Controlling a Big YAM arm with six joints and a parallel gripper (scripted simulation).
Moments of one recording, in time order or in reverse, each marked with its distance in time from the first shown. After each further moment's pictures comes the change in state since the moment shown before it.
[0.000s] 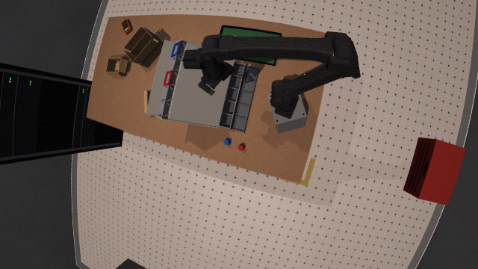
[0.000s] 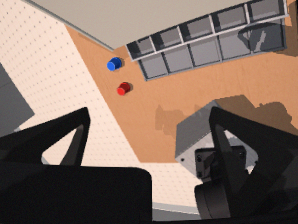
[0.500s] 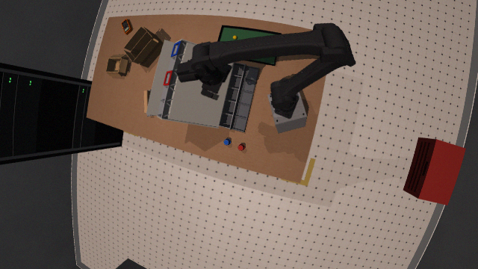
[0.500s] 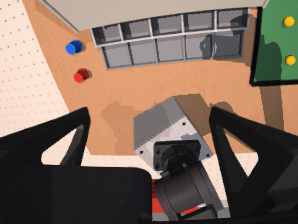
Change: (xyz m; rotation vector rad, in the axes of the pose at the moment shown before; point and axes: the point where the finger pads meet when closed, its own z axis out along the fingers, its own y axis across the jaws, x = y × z) arm 0.009 -0.002 -0.001 0.211 0.040 -0.238
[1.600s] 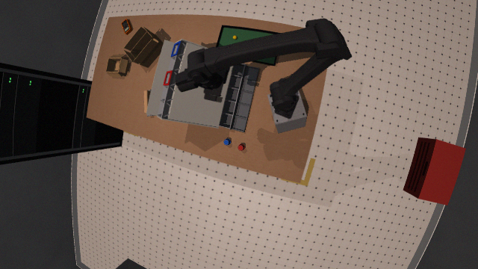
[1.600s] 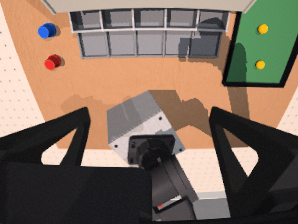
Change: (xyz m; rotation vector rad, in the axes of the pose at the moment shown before) arm 0.008 -0.001 -0.001 0.130 0.031 -0.150
